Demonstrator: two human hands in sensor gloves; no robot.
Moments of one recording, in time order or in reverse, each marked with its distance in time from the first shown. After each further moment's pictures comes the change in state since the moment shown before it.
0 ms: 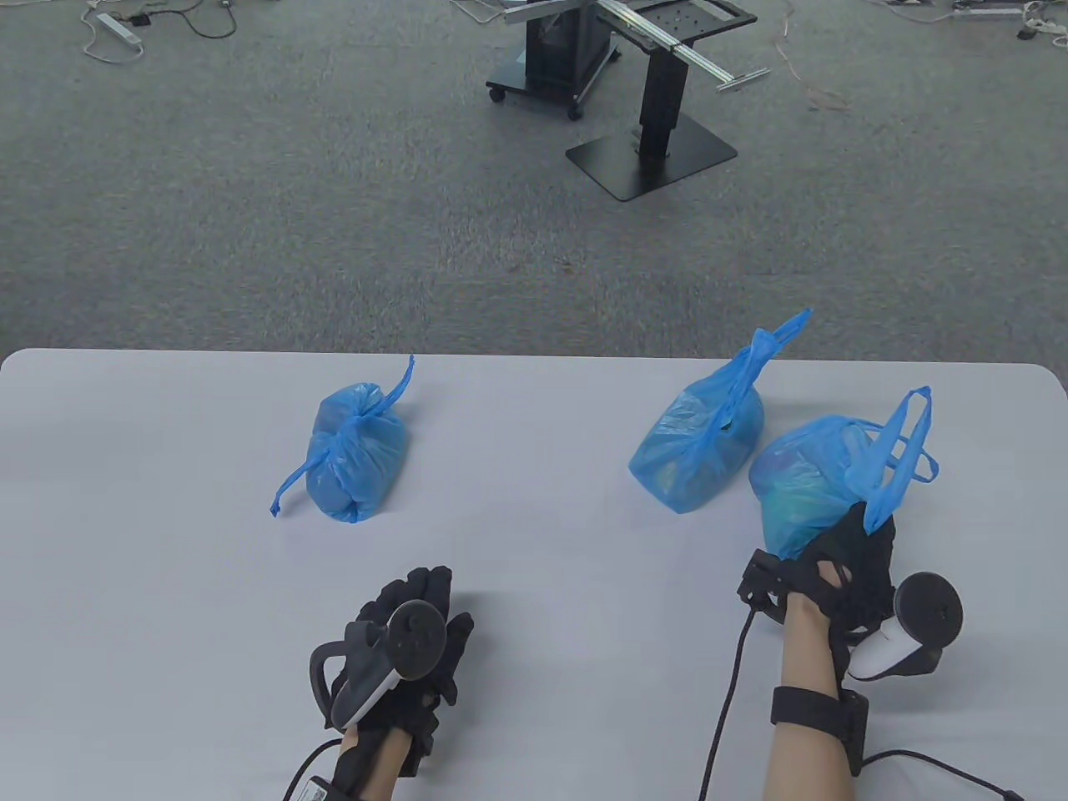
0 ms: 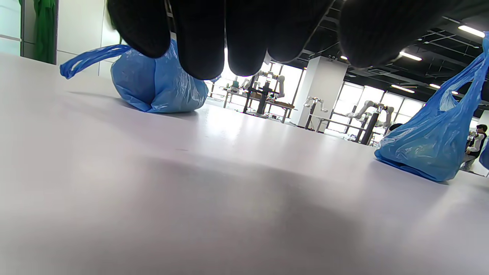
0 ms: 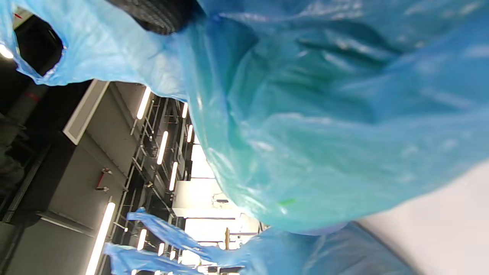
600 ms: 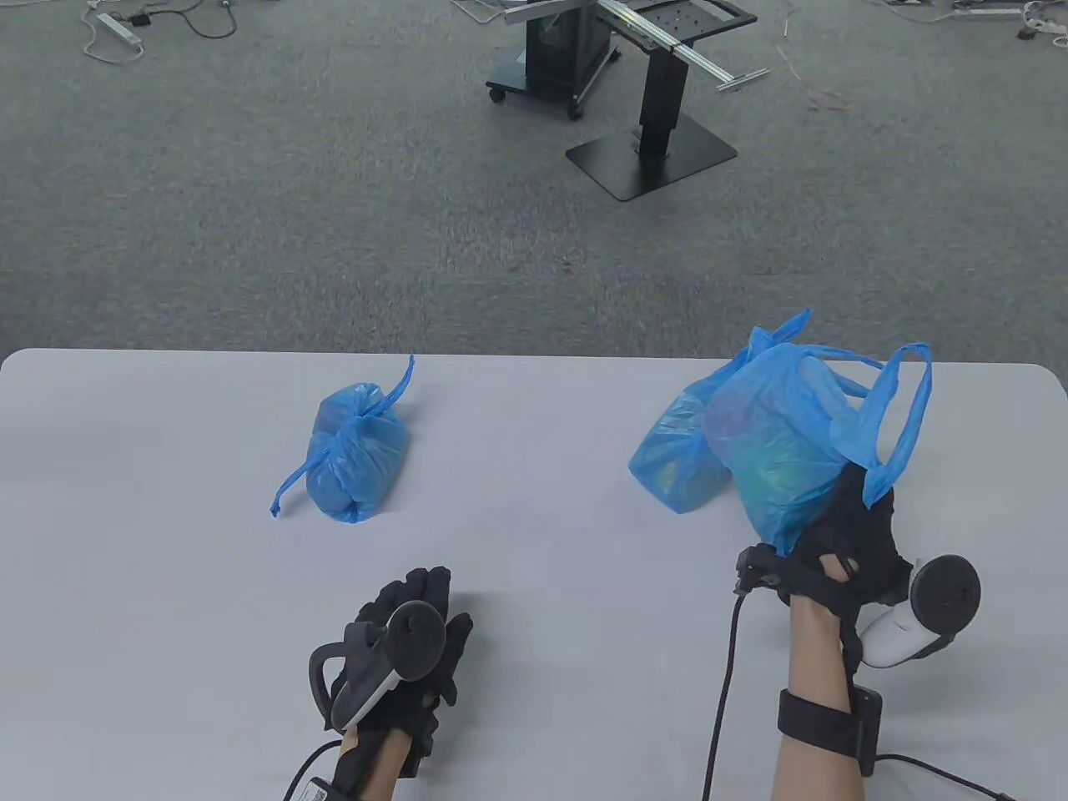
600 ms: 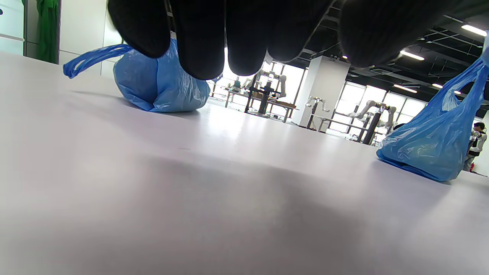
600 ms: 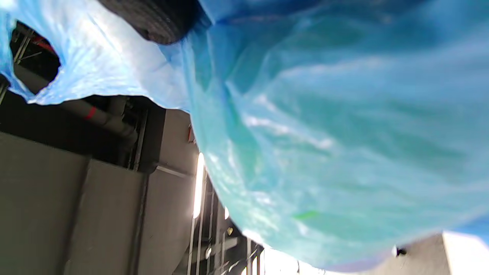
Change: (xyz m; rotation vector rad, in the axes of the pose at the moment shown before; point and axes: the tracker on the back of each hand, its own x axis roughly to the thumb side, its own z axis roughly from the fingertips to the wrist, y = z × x) left_hand 0.000 -0.001 0.001 -0.003 0.006 0.001; right_hand 0.071 0.017 0.032 0.302 -0.258 -0.201
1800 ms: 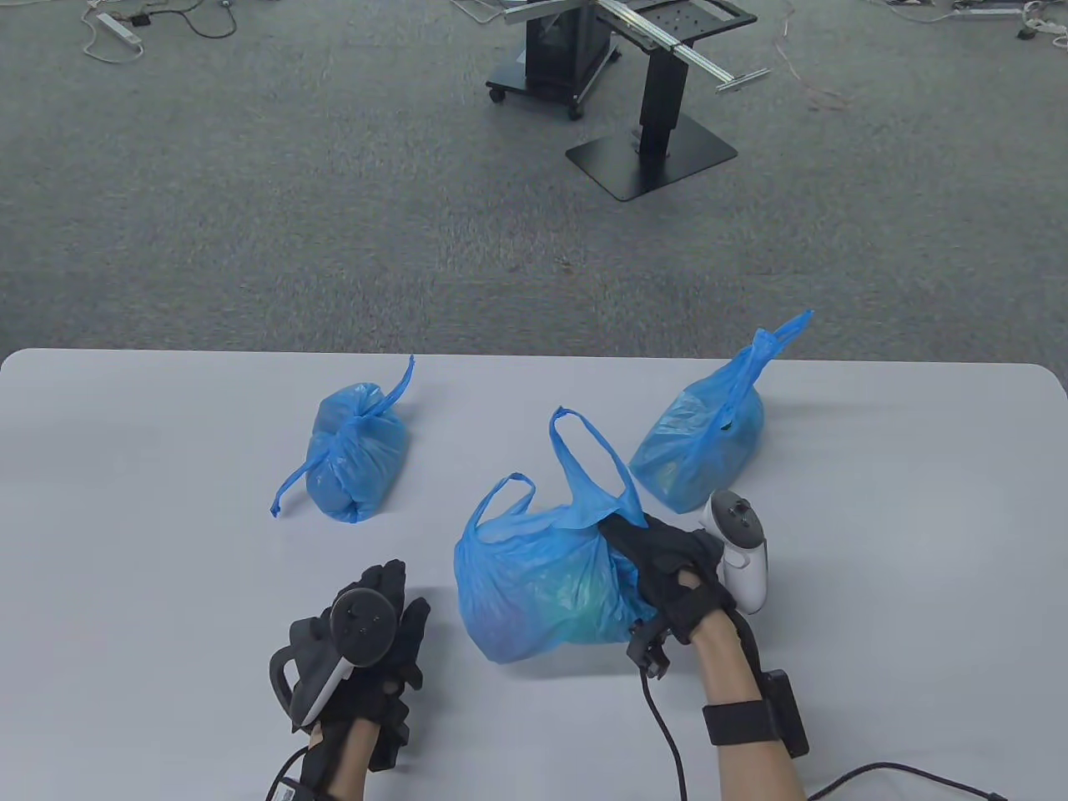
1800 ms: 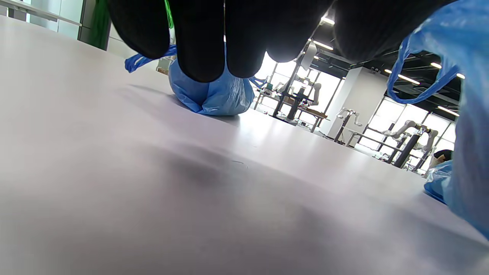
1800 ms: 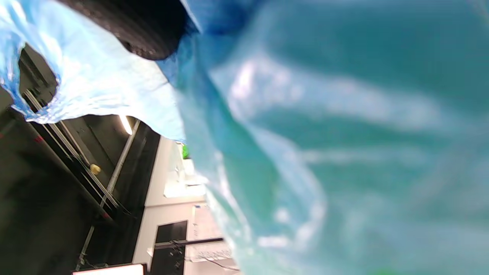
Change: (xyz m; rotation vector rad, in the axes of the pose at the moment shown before) left_hand -0.044 0.008 -0.004 0.002 0.140 0.117; right_hand -0.089 0.138 0.065 1.049 0.455 0.078
